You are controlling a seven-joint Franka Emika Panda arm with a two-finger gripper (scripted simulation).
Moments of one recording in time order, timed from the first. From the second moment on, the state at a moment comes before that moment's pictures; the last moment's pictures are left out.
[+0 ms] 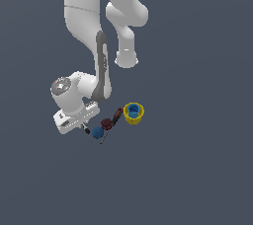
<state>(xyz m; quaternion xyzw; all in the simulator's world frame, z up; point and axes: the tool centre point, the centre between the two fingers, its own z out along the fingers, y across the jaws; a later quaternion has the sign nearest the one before) -0.003 -0.221 0.010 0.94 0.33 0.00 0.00</state>
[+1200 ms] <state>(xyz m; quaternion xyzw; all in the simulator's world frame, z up) -0.010 -0.218 0.102 0.94 0.33 0.00 0.00</state>
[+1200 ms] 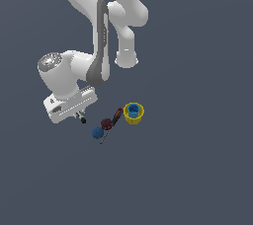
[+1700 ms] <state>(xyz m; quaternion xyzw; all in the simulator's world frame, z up) -0.016 -0.215 0.219 0.94 0.33 0.00 0.00</state>
